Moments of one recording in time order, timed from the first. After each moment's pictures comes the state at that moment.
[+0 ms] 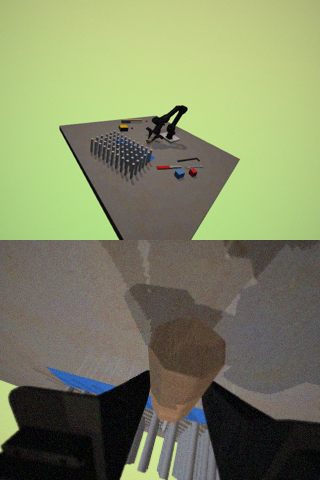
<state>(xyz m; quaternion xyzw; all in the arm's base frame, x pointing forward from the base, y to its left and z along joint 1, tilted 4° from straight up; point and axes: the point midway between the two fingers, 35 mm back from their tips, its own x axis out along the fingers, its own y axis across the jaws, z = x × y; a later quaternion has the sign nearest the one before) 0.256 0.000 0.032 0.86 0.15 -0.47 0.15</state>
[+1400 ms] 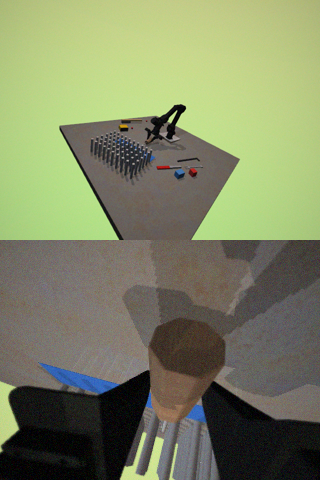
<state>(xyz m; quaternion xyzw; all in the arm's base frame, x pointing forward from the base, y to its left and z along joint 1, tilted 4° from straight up) 0.275 0.009 0.031 0.86 0.15 -0.47 0.15</state>
